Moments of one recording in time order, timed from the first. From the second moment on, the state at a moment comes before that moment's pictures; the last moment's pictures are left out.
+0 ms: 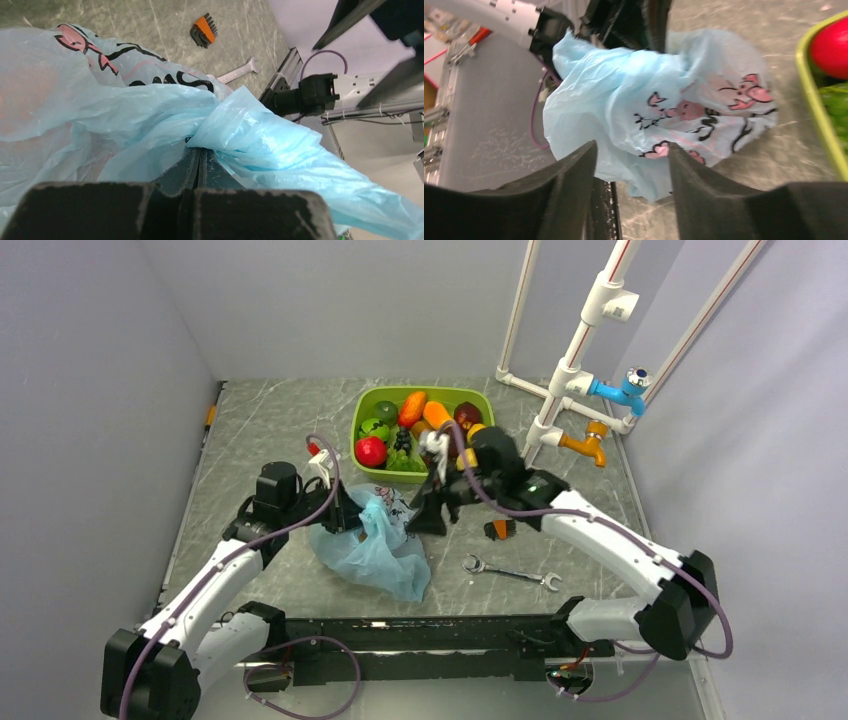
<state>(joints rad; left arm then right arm) -0.31 0.93 0.58 -0.12 0.79 -0.49 0.74 1.25 1.06 -0.28 -0.77 0.03</state>
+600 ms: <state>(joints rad) -0.36 0.92 0.54 -0.10 0.95 -0.52 0.88 1.44 1.02 -0.16 -0.75 0.18</state>
